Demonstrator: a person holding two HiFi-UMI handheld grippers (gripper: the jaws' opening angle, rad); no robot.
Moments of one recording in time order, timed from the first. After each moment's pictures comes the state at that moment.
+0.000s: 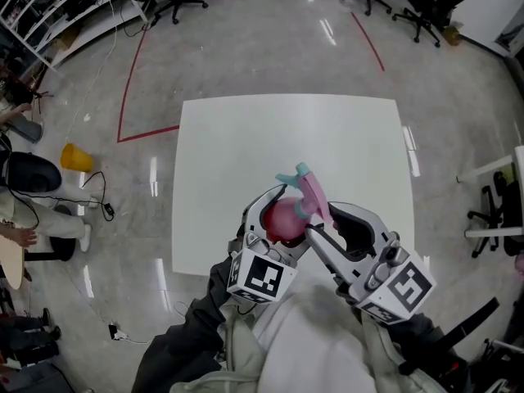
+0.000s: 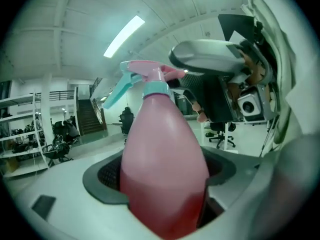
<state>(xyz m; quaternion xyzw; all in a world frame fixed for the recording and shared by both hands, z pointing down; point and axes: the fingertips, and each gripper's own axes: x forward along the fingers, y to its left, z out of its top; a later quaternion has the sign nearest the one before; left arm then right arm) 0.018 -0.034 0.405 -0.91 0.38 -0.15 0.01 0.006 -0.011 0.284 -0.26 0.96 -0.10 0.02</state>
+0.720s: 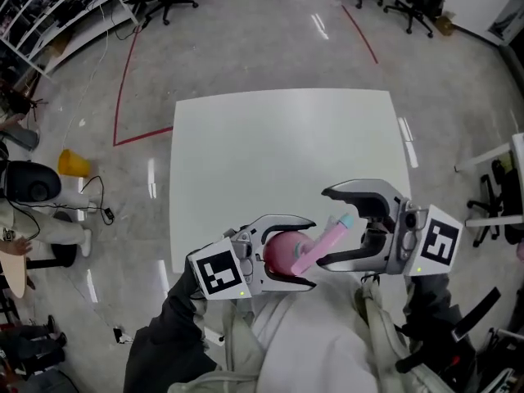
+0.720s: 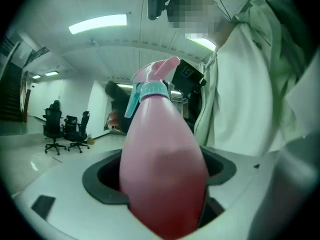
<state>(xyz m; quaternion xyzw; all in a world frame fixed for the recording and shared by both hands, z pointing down) 0.044 0.066 0.356 -1.00 -0.01 -0.04 -0.02 0.016 0.022 0.264 0.02 1.00 -0.02 0.02</state>
